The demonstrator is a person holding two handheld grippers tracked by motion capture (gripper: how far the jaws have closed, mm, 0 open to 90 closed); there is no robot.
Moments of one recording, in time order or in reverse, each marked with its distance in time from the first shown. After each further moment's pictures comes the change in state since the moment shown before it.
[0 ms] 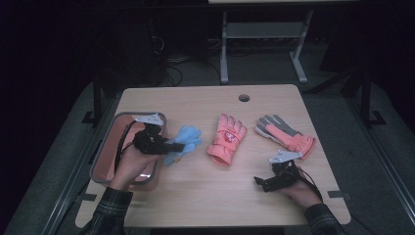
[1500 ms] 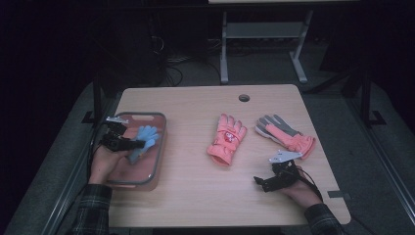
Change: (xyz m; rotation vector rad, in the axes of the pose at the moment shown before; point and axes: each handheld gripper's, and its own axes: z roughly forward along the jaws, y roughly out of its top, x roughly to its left) left arm 0.104 -0.064 -0.033 0.106 0.323 -0.235; right arm 0.000 0.000 0.000 -0.002 0.002 -0.005
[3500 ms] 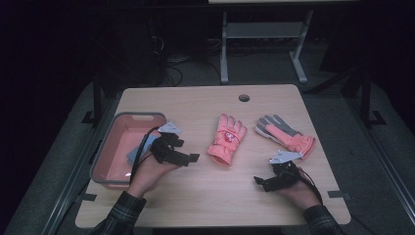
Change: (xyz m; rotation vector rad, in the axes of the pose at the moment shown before) left arm -0.166 0.027 0.034 -0.084 -0.169 0.243; right arm 0.000 0.000 -0.002 -0.010 0.030 -0.025
